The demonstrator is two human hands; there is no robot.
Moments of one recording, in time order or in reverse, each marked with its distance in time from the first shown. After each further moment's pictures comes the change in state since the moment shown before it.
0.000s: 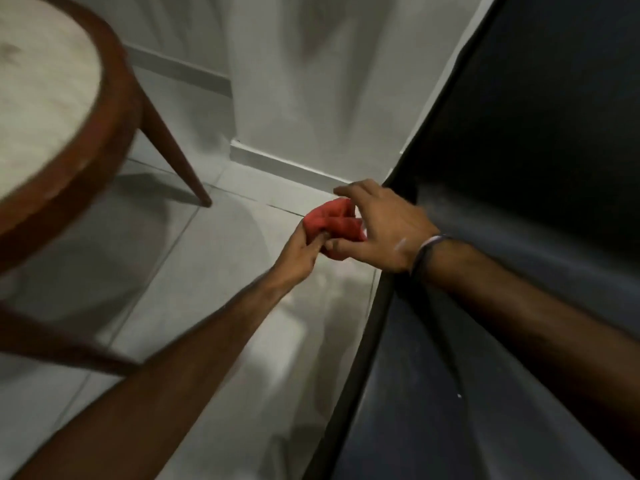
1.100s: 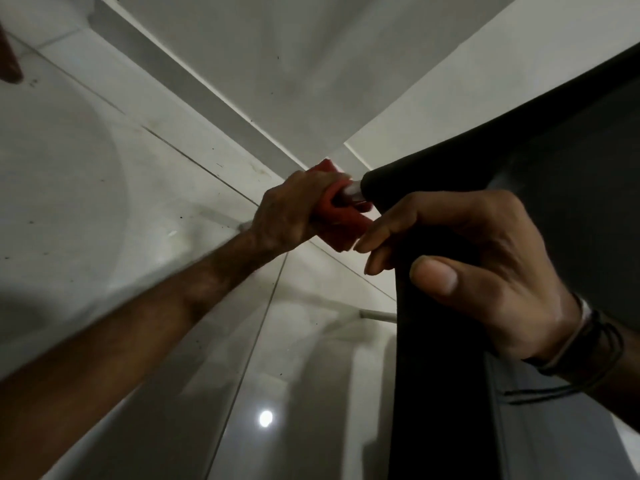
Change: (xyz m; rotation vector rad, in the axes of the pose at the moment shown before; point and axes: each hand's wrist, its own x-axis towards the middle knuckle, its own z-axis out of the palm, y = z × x) left_hand 0.126 -0.122 0.094 0.287 0.421 0.865; right_hand -0.004 0.032 0.013 0.323 0.000 -0.212
